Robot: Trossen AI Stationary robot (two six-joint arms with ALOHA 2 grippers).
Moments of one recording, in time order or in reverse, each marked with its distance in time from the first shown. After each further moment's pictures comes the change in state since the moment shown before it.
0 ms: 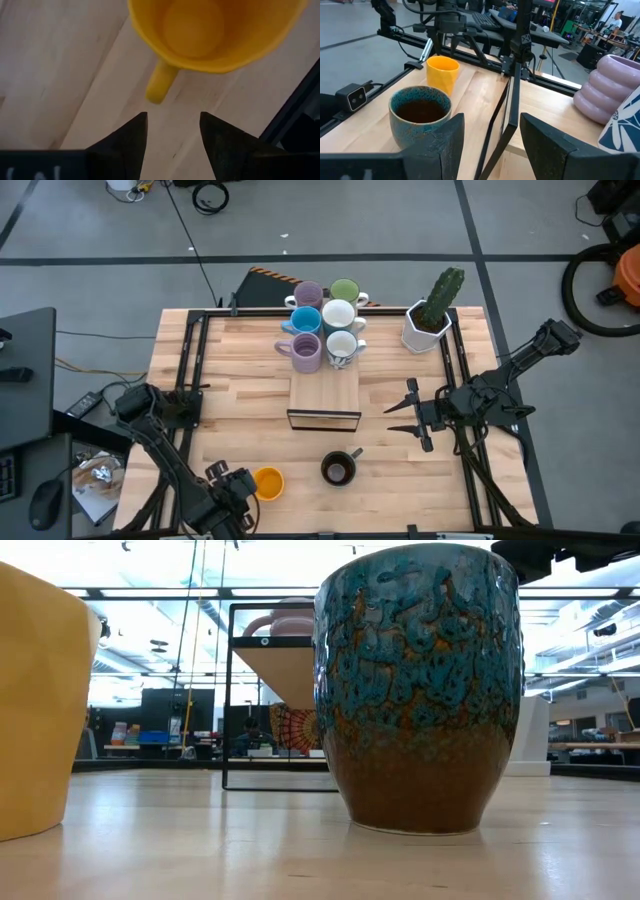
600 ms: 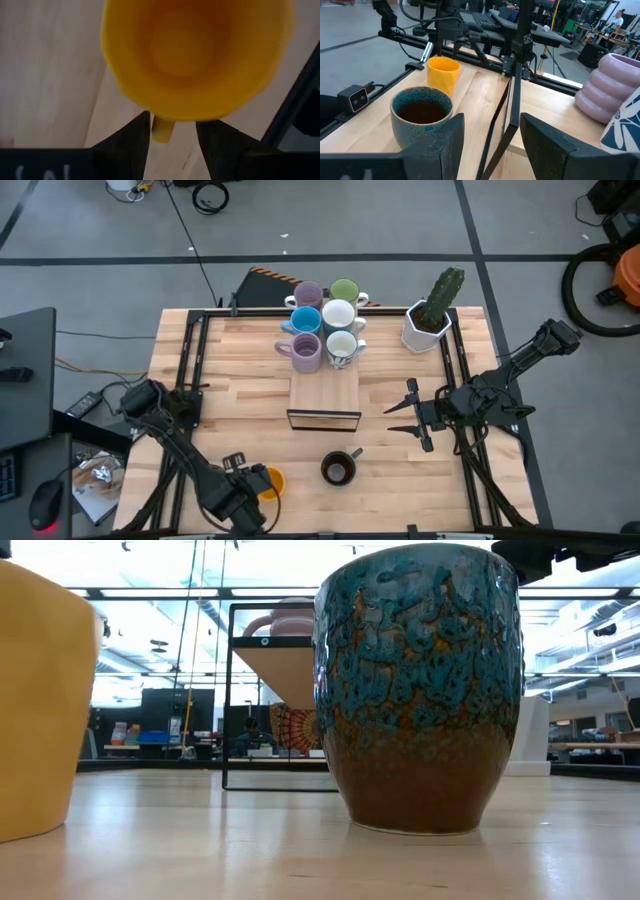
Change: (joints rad) left arm 0.117 0.000 0.000 0.042 0.079 0.309; right arm 0.000 0.000 0.000 0.000 -0.004 0.010
